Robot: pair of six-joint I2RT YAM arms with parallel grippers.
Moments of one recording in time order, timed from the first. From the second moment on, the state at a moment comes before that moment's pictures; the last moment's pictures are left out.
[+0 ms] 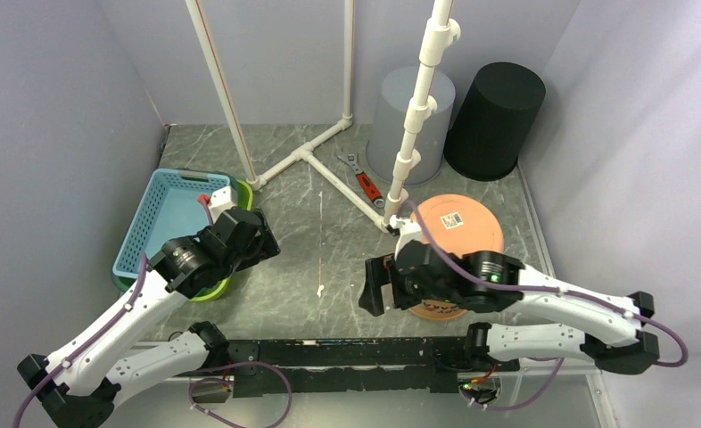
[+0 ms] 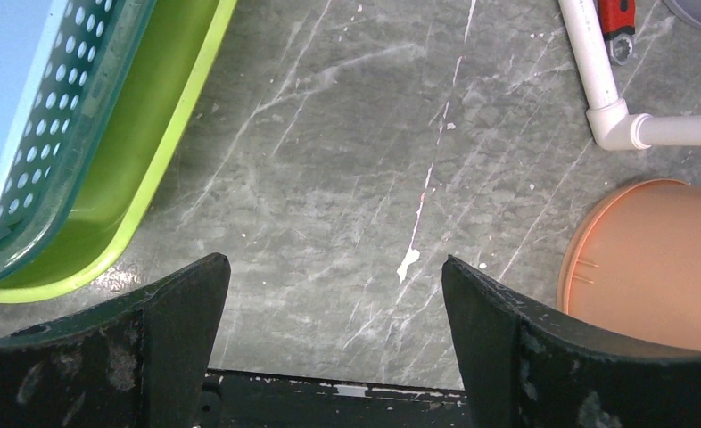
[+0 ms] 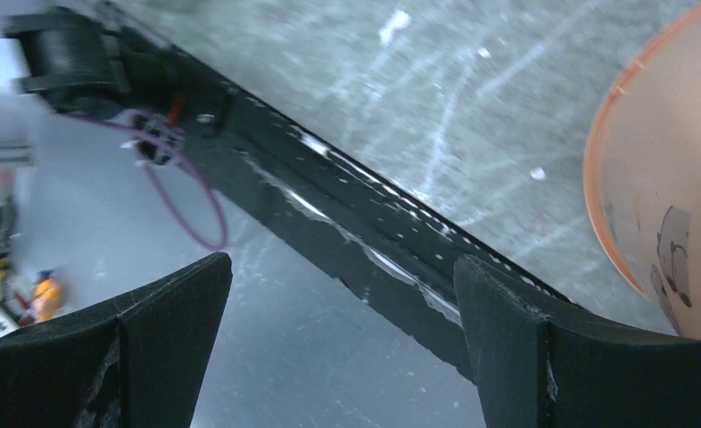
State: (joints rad) left arm -0.72 0.87 0.99 -1.01 -0.45 -0.96; right arm 1.26 0.93 1.08 -0.93 0.18 0.87
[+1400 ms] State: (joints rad) left arm -0.72 0.93 1.03 -0.97 -0.42 -0.78; right arm 0.31 0.98 1.05 -0.89 0.58 0.71
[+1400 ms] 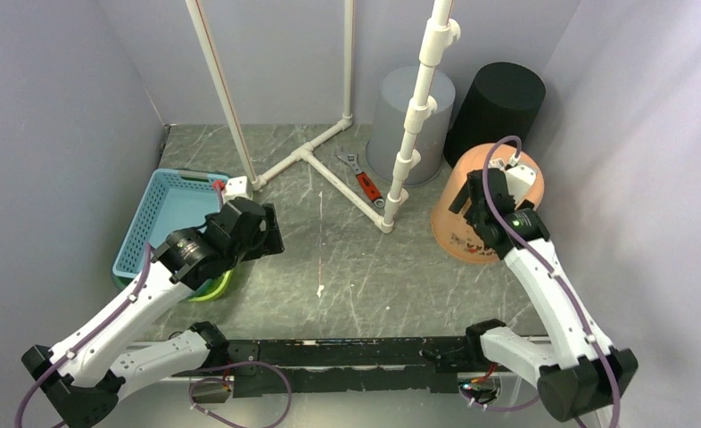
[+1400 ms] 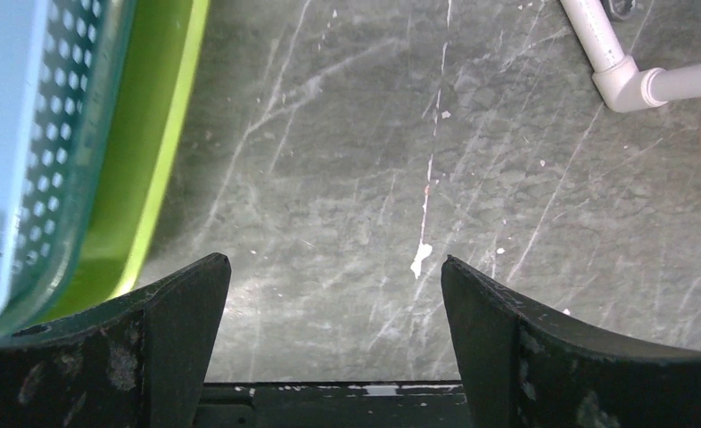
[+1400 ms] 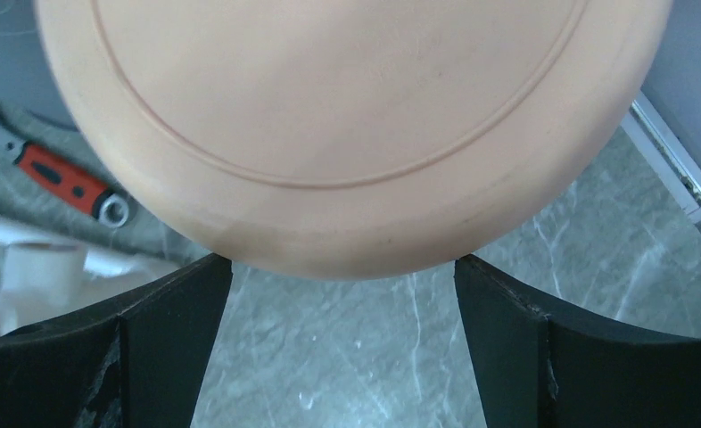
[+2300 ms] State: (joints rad) left arm -0.23 1.21 1.25 -0.94 -0.25 -0.43; right arm -0.03 1.08 0.98 -0.67 0.40 0.62
